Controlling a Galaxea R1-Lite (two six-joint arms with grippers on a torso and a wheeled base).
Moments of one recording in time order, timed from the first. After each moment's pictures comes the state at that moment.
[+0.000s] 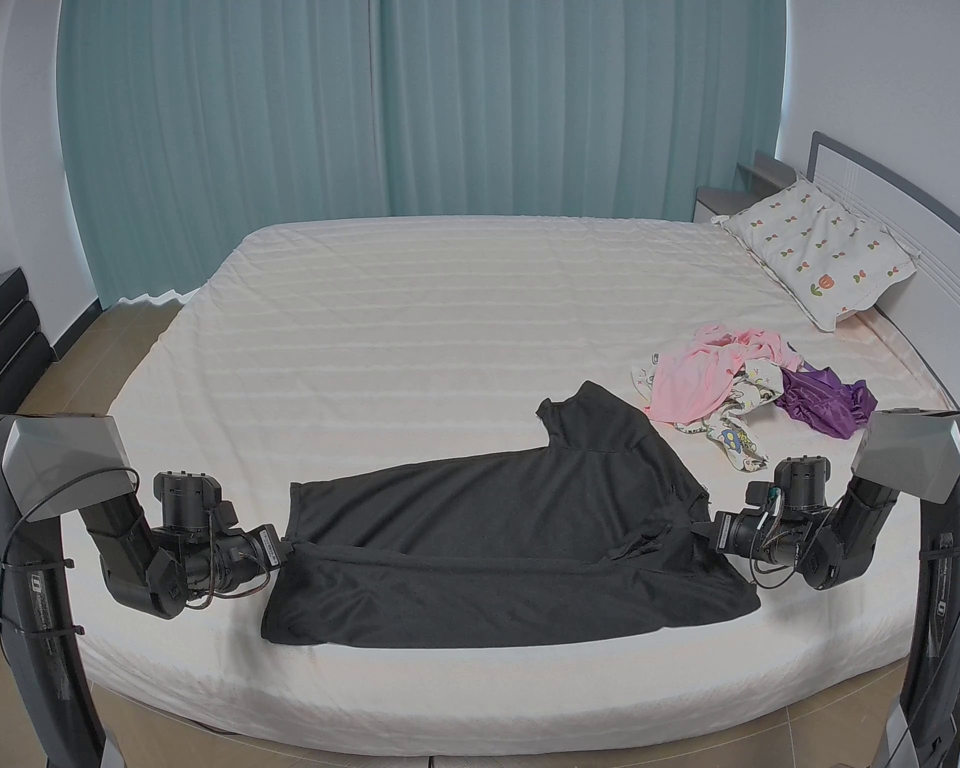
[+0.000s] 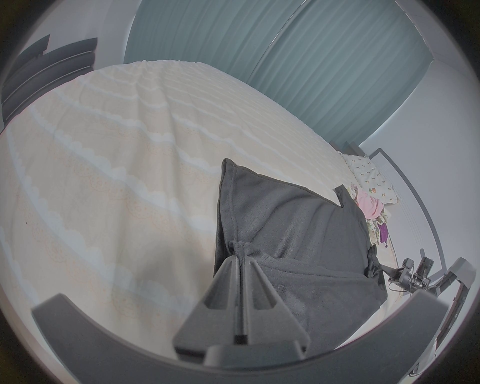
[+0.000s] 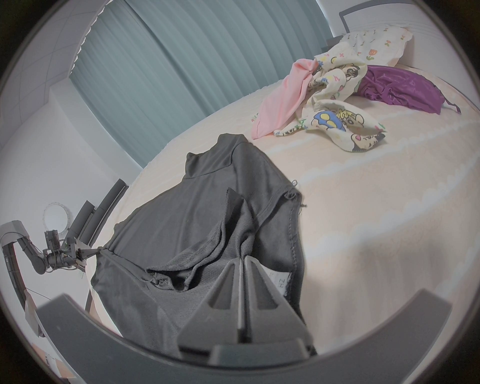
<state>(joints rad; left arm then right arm) 0.00 2.27 -0.61 -0.99 -0.27 -0.45 0.03 2.40 -0.76 -1.04 0.36 0.27</state>
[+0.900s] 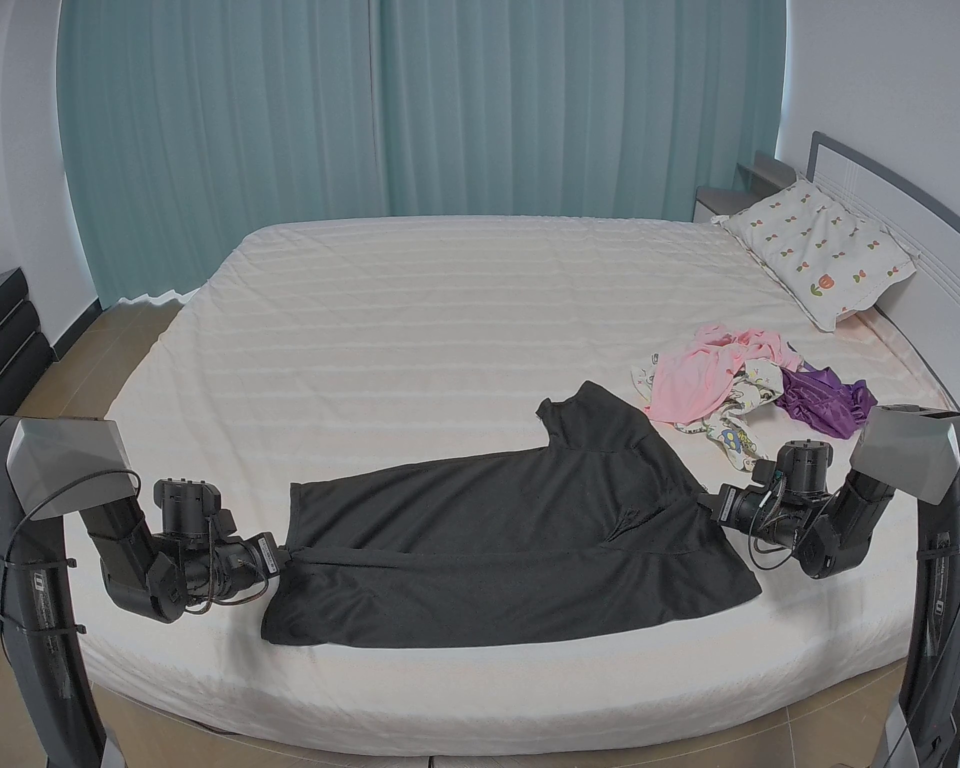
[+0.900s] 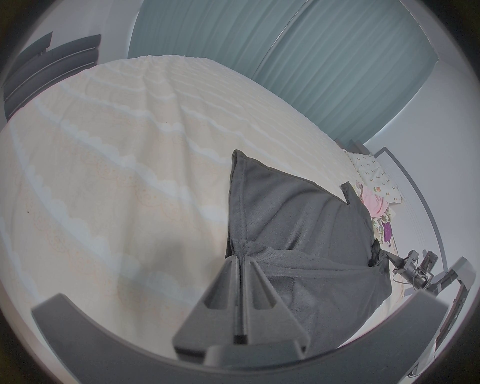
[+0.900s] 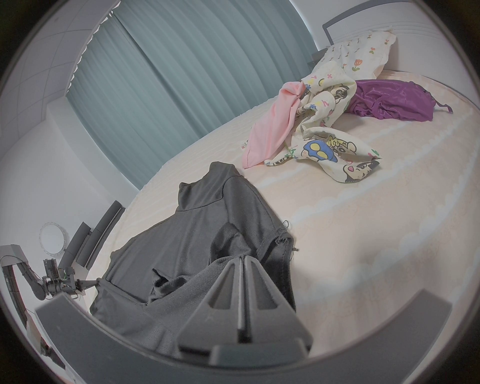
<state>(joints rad) 0.01 2.29 -0.60 -0.99 -0.26 -0.45 0.02 2.42 -0.84 -1.10 0.31 0.37</state>
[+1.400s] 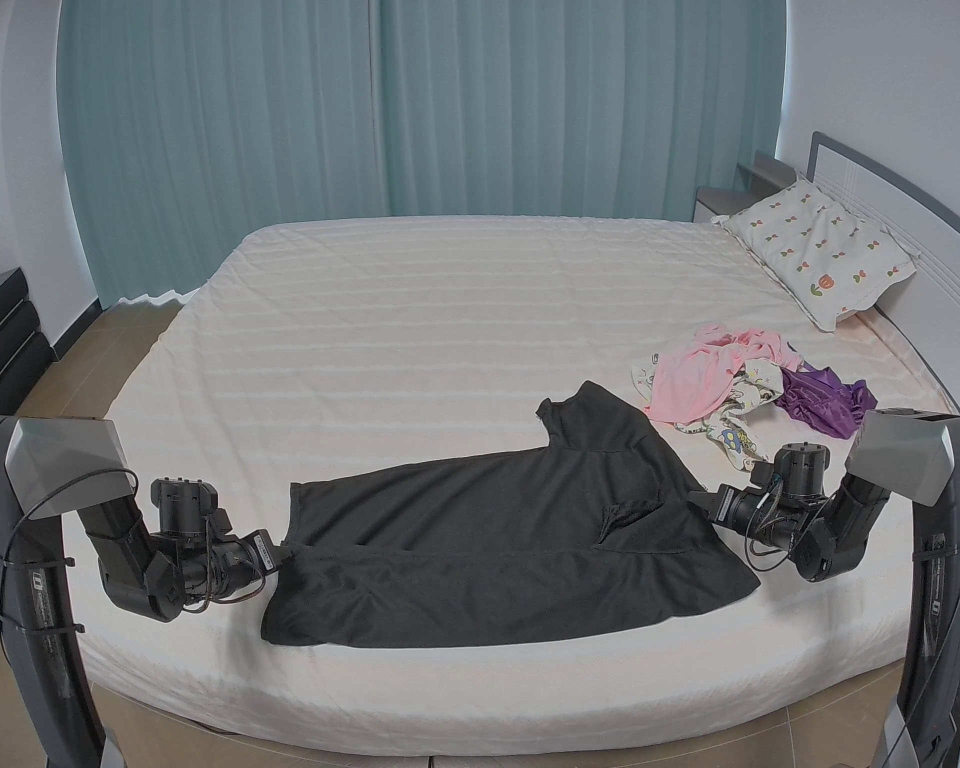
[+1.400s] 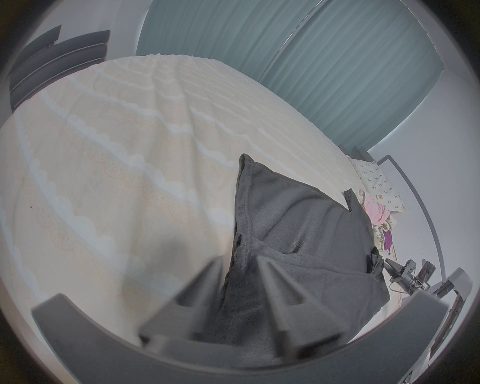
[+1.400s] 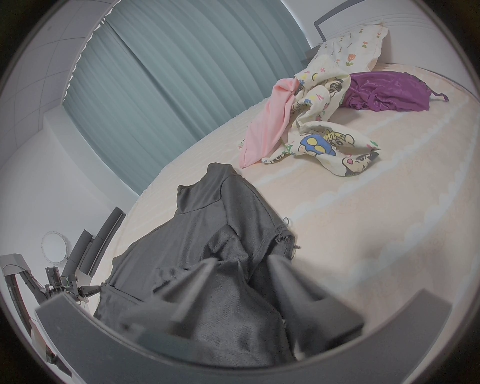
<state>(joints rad) 0.02 2.28 -0.60 -0.99 -0.25 -0.49 0.02 2.44 -0.84 -1.12 0.30 0.42</state>
